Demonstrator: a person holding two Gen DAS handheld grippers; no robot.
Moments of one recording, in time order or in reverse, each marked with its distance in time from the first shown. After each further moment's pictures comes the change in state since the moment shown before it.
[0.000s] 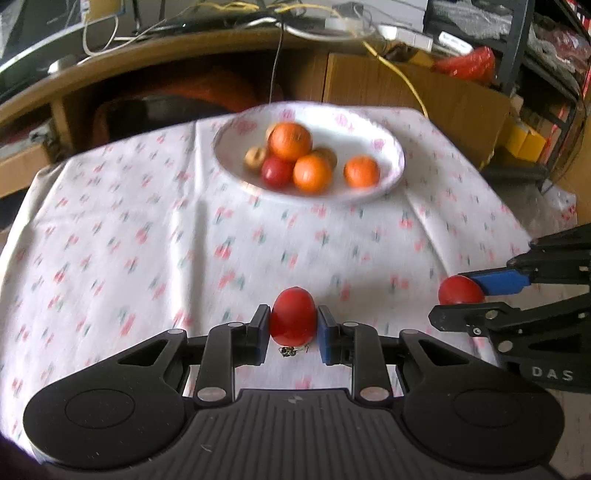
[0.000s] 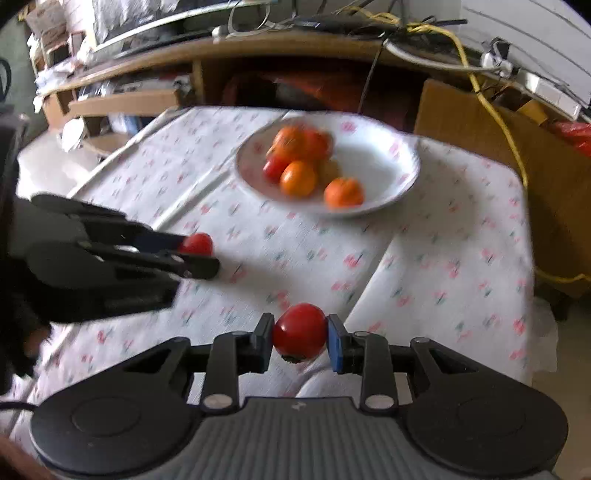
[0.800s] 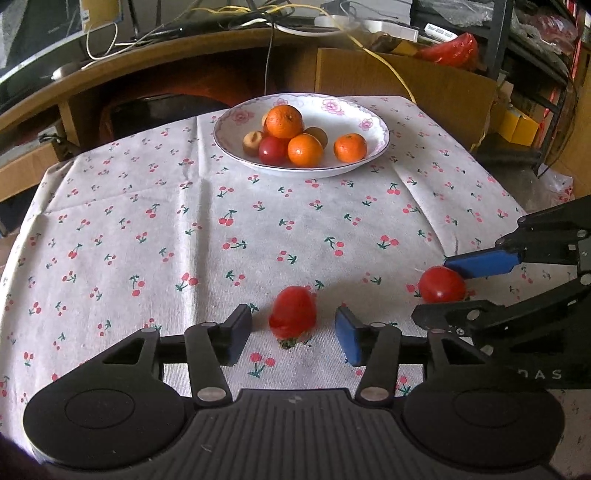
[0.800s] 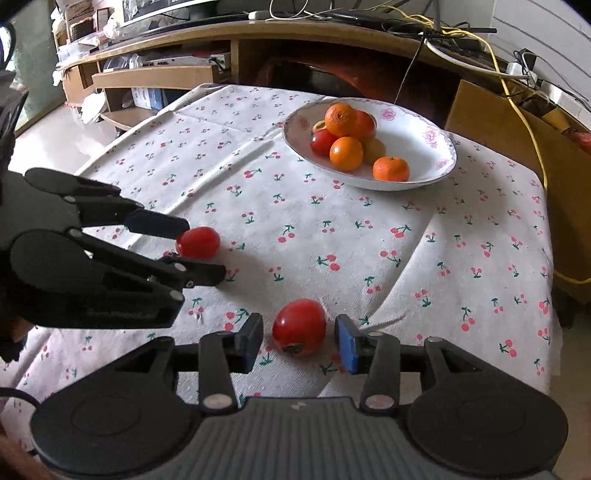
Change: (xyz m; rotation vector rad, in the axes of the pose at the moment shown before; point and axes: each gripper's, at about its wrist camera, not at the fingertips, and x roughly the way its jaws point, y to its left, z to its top) left arm -0.013 -0.005 -0.021 0.038 -0.018 0.013; right arm -0.002 0.029 -0.020 -0.070 0.001 0.006
